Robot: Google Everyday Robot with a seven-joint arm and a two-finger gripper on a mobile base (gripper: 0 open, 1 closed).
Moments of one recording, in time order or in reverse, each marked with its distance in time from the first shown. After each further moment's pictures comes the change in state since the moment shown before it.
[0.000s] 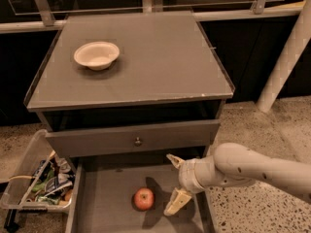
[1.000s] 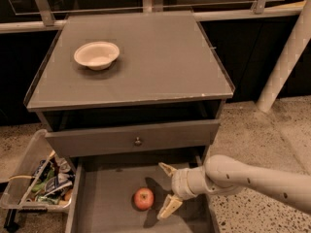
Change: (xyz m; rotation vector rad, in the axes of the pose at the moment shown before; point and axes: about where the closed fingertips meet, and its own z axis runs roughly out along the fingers) arm 0.033 0.002 0.071 -0.025 -0.104 -0.026
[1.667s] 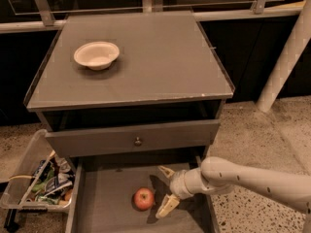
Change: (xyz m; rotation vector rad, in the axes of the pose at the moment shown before) arm 0.039 -0.010 0.043 -0.042 -0.031 0.065
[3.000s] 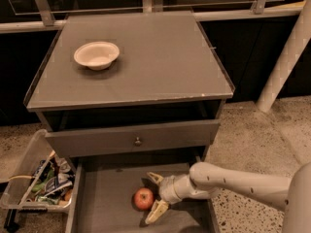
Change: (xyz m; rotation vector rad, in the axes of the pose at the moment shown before) arm 0.002 0.012 0.055 -0.067 -0.074 0.005
